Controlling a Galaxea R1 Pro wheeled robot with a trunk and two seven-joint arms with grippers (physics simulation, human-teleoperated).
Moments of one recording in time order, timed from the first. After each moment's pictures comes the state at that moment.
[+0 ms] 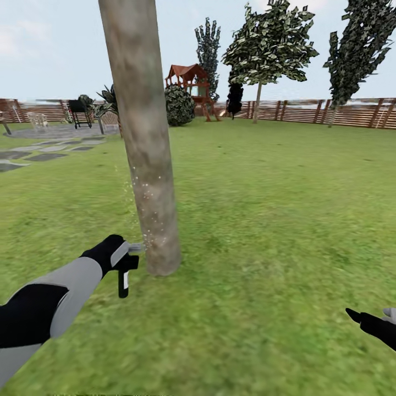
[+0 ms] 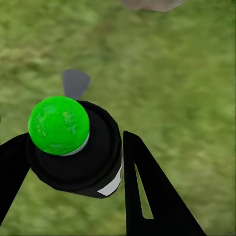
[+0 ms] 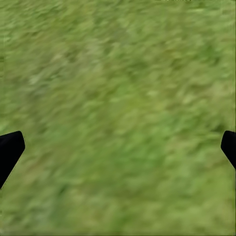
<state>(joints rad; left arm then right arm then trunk) -1.19 0.06 -0.16 -0.16 0.22 0.78 0.12 -0.43 -0.18 -0.97 -1.13 0.41 0.51 0.66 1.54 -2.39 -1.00</state>
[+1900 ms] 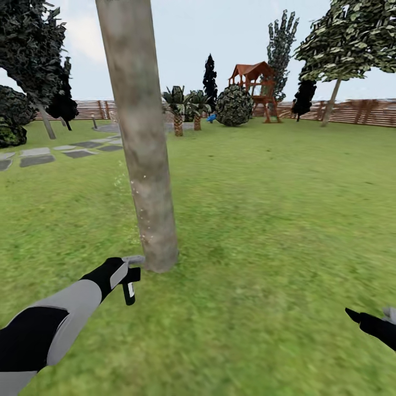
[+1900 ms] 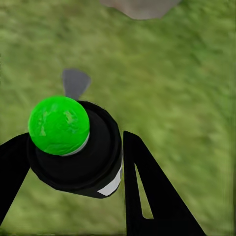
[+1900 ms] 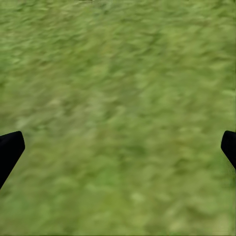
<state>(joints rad) -1.06 0.06 -0.16 -0.16 0.32 0.51 0.12 -0.43 -0.18 -0.97 -1.13 0.41 0.51 0.66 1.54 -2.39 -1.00</state>
